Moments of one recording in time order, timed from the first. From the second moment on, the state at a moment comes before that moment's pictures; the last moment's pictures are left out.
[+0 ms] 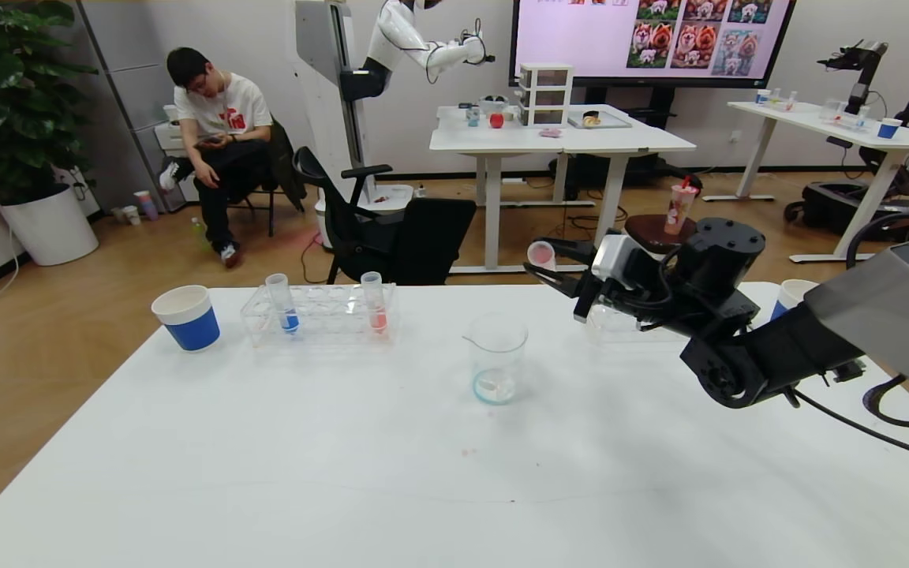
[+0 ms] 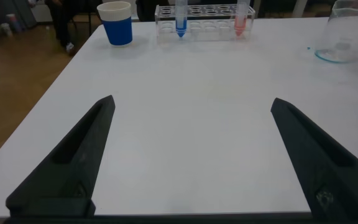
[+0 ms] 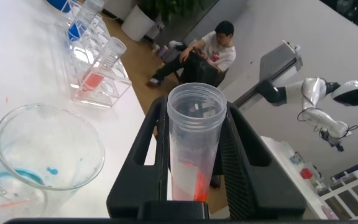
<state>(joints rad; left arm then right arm) 0.00 0.00 0.00 0.00 -0.02 0.02 0.31 2.24 -1.18 -1.26 0.72 -0.65</state>
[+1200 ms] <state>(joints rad) 0.00 0.00 0.00 0.00 -0.02 0.02 0.31 2.41 -1.38 -1.25 0.92 -1.22</state>
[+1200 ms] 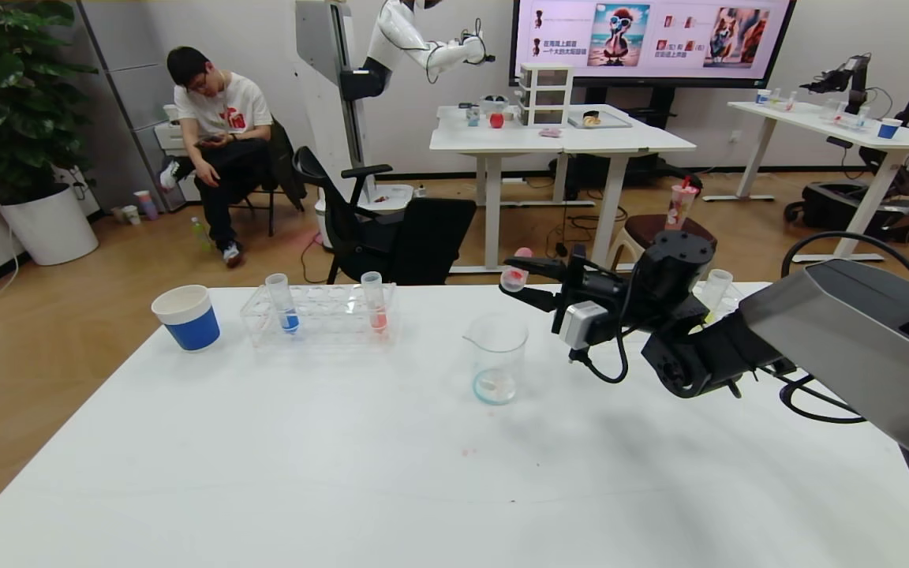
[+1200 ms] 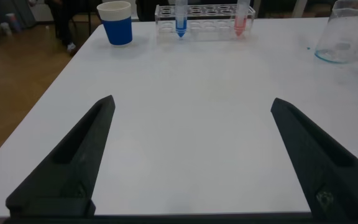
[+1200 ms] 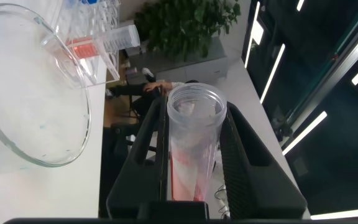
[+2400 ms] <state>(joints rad) 0.00 0.00 0.00 0.00 -0.01 0.02 0.31 2.47 -1.46 -1.26 0.94 -1.55</state>
